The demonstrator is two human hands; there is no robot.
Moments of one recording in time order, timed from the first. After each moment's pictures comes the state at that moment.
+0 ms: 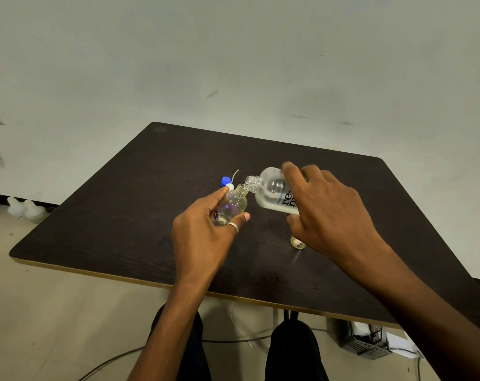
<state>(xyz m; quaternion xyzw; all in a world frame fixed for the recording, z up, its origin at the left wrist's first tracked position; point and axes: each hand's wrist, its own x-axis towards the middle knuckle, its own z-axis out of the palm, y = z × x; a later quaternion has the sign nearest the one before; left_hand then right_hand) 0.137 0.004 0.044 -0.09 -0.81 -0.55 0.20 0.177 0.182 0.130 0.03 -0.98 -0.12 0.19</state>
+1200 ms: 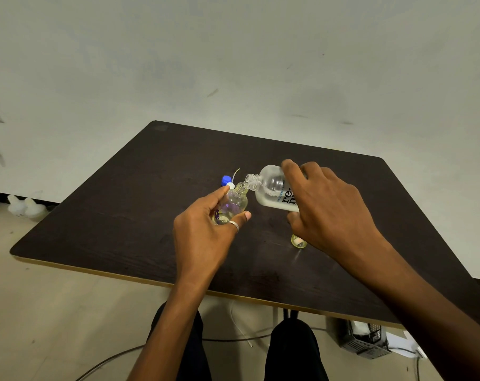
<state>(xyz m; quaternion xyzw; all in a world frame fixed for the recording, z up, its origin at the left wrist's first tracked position) 0.136 0.005 0.043 -0.08 -0.79 -0.57 0.19 0.175 0.182 0.130 0.03 -0.97 -0.12 0.19</state>
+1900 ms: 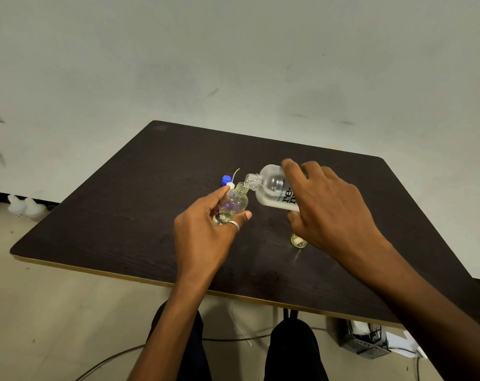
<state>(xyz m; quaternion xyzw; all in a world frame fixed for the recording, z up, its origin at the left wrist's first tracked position) 0.136 0.007 0.041 -0.08 -0.78 -0.59 0.19 0.175 0.182 0.131 0.03 -0.97 -0.13 0.19</state>
